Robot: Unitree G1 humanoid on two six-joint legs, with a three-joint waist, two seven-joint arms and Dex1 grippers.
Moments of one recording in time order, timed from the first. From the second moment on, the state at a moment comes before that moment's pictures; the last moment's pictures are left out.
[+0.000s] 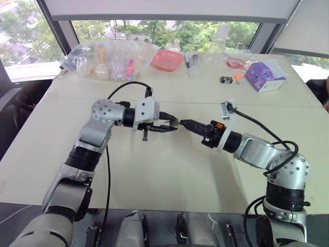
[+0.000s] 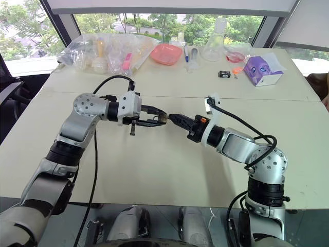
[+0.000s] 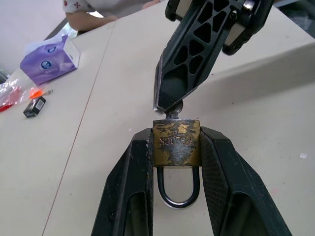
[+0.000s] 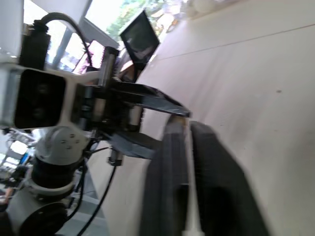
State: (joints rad) left arm -0.75 0.45 -0.22 0.17 -0.16 0.02 -1.28; right arm -0.41 -0.36 -0.26 -0.31 1.45 1.18 -0.04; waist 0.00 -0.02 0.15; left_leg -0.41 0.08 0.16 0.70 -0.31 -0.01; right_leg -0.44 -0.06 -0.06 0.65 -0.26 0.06
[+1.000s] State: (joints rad) left arm -0.76 0.43 -0.22 0.30 0.08 -0.55 -0.99; right arm -0.40 -0.31 -0.17 -0.22 1.90 0.86 -0.42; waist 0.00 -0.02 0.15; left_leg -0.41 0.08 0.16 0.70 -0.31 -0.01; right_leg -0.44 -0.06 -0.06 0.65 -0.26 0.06
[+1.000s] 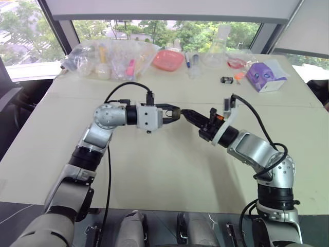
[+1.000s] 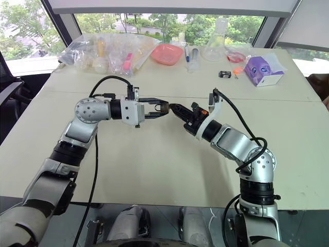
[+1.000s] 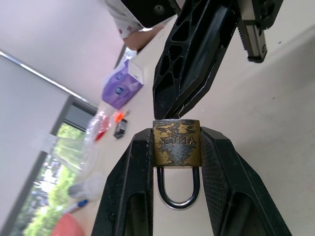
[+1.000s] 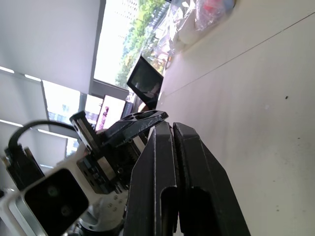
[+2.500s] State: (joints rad) left arm -0.78 0.43 -0.25 0.23 -0.10 -0.37 -1.09; right arm -0.44 -0.44 -0.08 -0.29 1.36 0.89 0.08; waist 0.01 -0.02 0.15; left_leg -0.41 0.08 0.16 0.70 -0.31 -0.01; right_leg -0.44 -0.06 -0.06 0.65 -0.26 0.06
